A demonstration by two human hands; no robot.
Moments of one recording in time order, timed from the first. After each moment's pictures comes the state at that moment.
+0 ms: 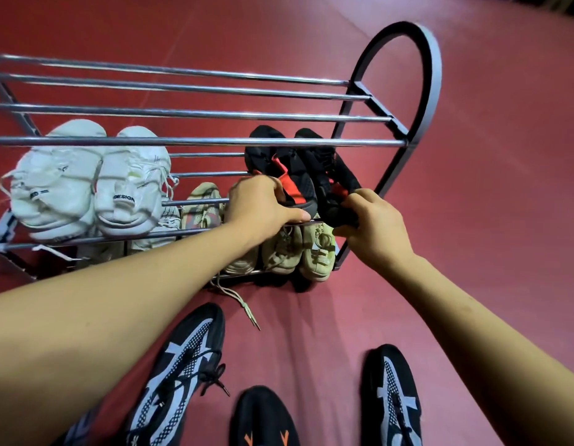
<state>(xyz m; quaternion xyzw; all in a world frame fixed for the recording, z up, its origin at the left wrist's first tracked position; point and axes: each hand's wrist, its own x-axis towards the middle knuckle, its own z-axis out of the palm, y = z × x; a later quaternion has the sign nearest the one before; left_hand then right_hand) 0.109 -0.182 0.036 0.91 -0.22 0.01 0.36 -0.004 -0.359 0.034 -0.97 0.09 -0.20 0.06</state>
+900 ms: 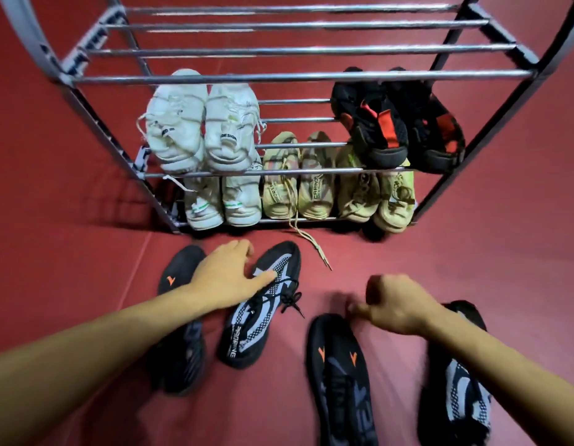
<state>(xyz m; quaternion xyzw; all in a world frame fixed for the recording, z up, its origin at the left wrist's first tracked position) 0.019 0.030 -0.069 0.96 -0.19 -0.15 0.16 -0.098 -0.251 -0.049 -0.96 0.11 0.23 0.14</state>
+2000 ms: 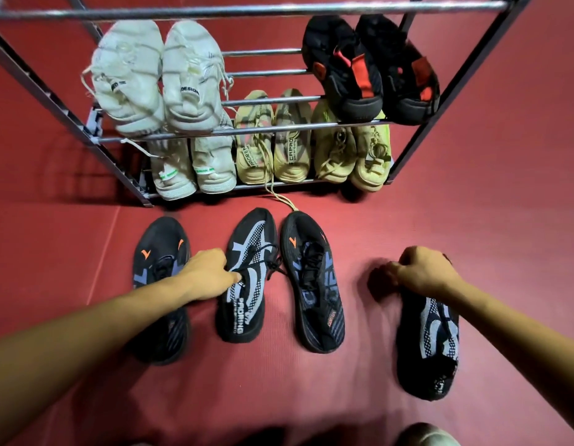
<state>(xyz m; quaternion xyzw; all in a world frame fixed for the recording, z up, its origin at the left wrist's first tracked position) -0.006 0.032 -0.116 0.94 -0.09 -0.32 0.11 -0.148 -0.325 -0.087 -0.92 0.30 0.22 0.13</state>
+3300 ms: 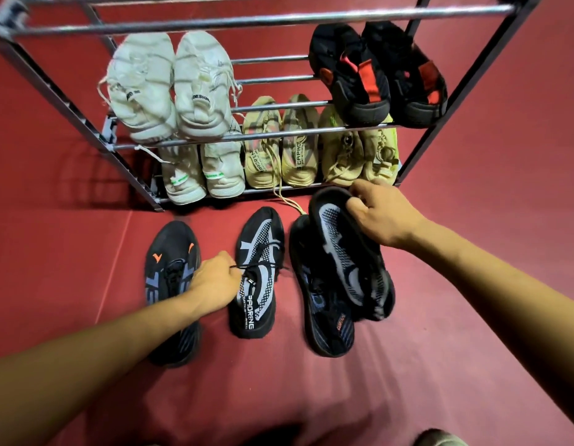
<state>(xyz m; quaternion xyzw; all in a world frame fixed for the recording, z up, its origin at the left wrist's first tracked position) -0.019 0.044 -0.119 0.94 -0.05 -0.25 0.21 -0.057 -0.258 -0.017 -0.96 0.09 0.03 0.25</state>
